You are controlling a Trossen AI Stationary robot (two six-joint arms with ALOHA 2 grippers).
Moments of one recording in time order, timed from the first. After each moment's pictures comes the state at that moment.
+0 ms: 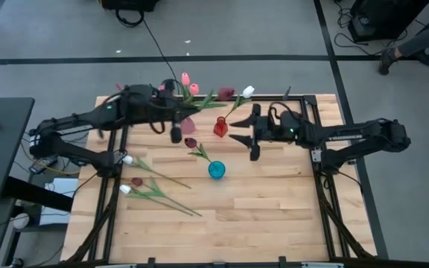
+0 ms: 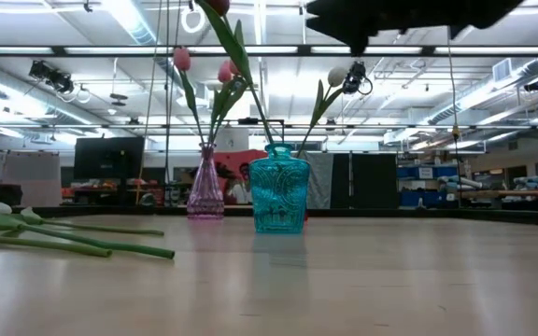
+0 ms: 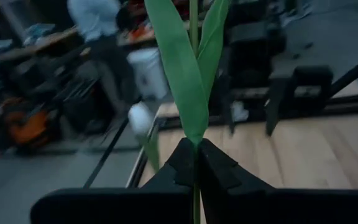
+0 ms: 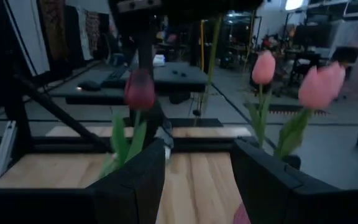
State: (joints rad) left arm 0.20 1.16 1.26 -0.26 -0.03 0.25; right arm -0.14 1.19 0.73 0.45 -0.05 -0.04
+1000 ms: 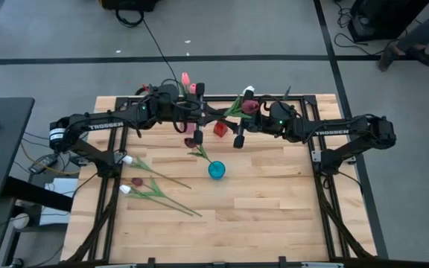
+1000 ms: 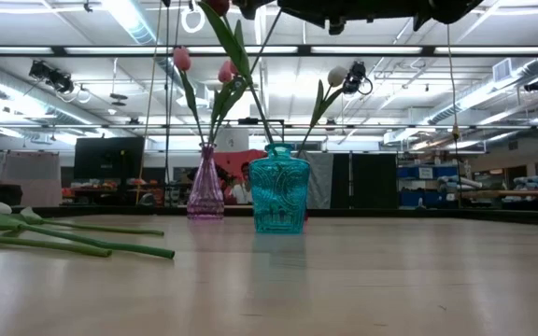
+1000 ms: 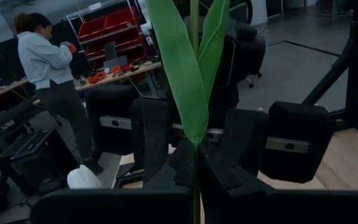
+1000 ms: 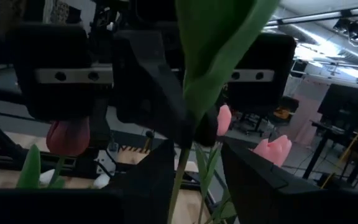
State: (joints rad) left arm 0.26 1.42 1.25 0.12 0.24 0.31; right arm -0.18 1.37 0.93 0.55 0.03 -0.30
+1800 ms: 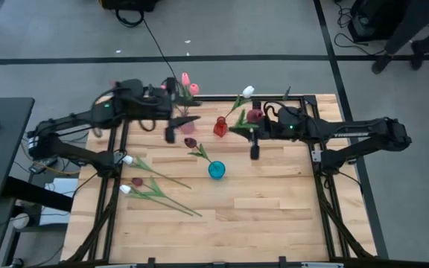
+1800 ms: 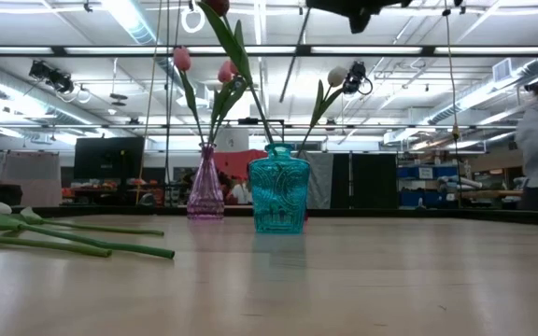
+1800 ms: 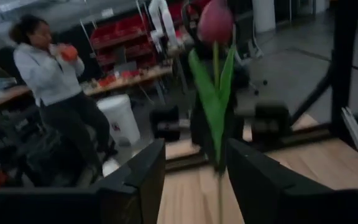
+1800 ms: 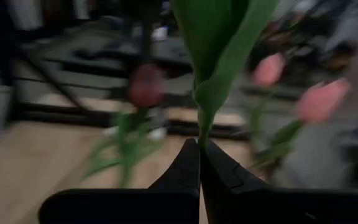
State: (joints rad) left arm 0.25 1.16 1.25 -0.13 0.21 0.28; right arm -0.11 1.20 0.93 0.15 0.02 -0.18
